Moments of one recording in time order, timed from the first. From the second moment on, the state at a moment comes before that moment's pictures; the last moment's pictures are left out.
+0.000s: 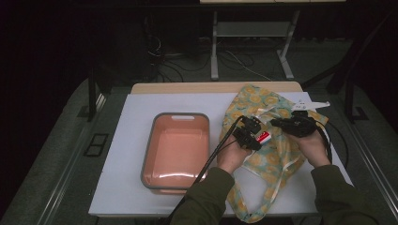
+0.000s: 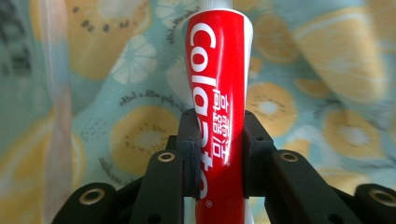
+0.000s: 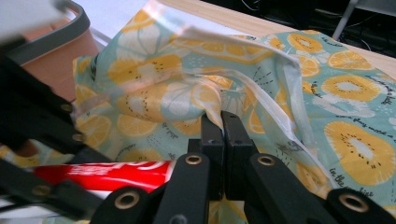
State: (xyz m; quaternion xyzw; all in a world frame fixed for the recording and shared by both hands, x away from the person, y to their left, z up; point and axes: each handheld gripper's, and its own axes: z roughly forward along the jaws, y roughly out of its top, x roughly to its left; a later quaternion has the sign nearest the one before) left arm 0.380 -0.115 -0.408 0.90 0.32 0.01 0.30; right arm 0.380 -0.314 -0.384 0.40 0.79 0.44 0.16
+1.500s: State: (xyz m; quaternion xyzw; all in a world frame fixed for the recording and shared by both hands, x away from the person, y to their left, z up) left arm 0.340 -0.106 -0.426 0.89 0.36 0.04 0.28; right arm 0.377 -0.310 -0.384 0.40 0.79 0.44 0.16
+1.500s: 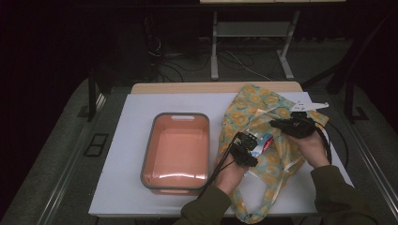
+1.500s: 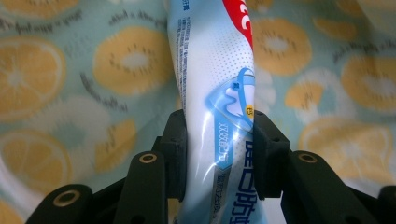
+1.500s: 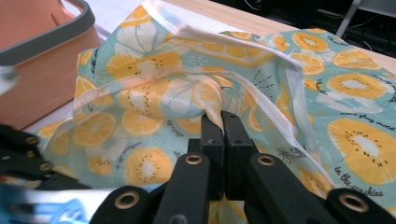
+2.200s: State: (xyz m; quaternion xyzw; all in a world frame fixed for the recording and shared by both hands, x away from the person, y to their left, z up) left arm 0.380 -0.108 -0.414 0.87 0.38 0.03 0.31; right arm 0.376 -0.312 -0.383 0.39 0.79 0.44 0.16
